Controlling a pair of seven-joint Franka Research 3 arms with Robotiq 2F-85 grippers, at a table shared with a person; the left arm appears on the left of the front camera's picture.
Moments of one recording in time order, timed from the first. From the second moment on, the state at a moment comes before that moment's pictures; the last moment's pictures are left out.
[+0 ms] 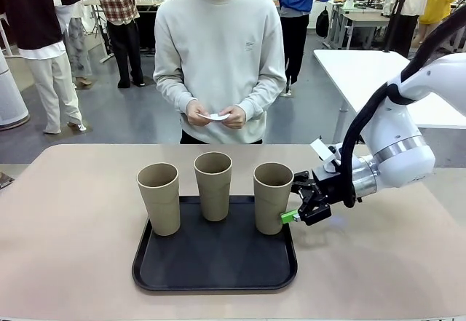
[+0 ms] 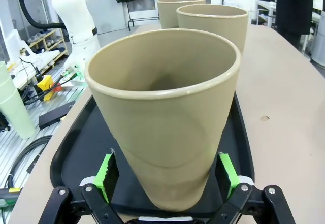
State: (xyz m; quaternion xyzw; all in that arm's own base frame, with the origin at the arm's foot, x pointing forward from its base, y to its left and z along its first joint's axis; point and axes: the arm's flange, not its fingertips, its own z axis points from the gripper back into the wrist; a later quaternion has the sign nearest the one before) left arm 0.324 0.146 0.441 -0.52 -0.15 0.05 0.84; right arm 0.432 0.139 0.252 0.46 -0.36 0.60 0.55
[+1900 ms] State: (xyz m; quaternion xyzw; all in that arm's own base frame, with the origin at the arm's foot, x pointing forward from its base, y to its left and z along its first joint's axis) left arm 0.324 0.146 0.441 -0.52 -0.15 0.05 0.84; right arm 0.435 0.127 0.371 0.47 -0.39 0.54 0.58
